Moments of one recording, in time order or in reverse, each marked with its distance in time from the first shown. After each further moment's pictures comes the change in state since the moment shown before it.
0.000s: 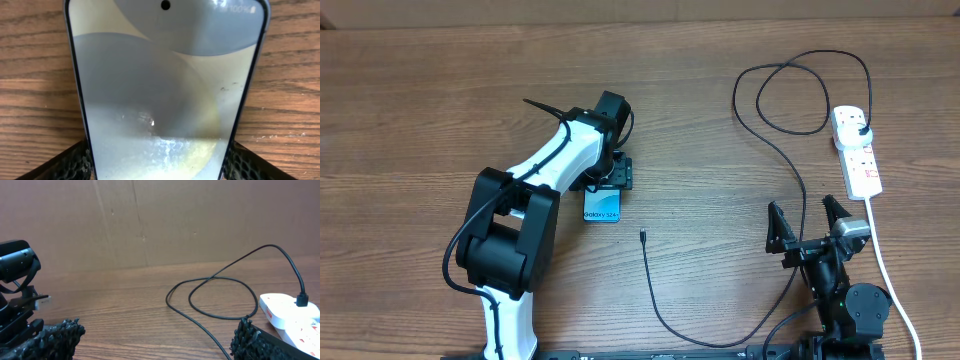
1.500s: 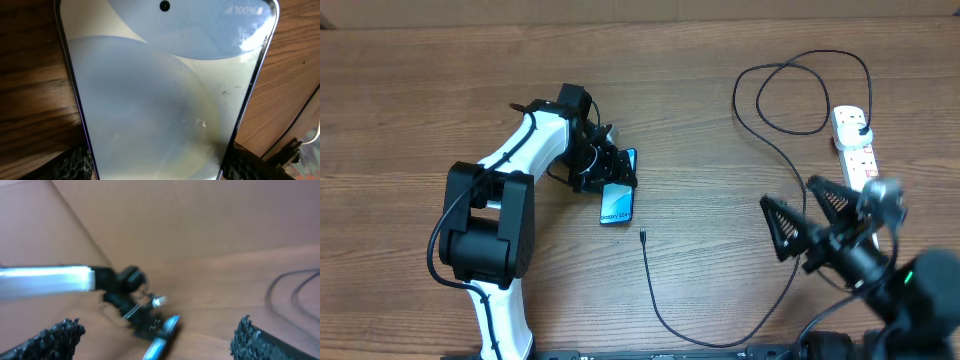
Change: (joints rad) left arm 0.151 0.014 0.016 -0.046 0.563 0.238; right arm 0.000 0.486 0.793 -0.502 -0.409 0.200
